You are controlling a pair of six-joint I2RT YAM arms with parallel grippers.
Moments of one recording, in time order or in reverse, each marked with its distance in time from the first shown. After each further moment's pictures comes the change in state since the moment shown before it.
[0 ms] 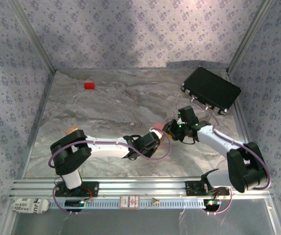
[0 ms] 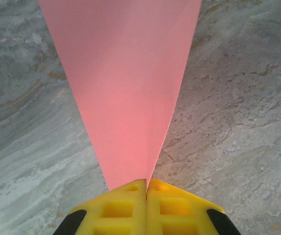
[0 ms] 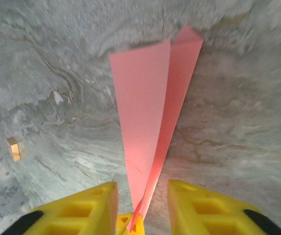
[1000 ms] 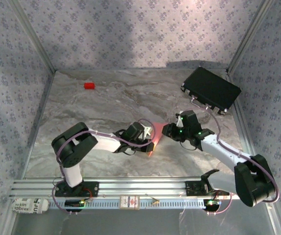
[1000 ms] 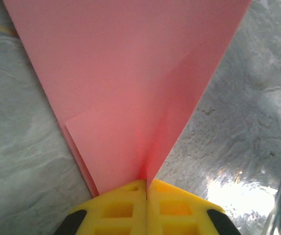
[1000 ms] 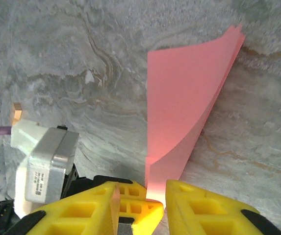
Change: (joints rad) left arm 0.236 0.072 -0.198 0.517 0.639 -0.367; right arm 0.060 -0.118 -0.121 0.164 0.003 -0.206
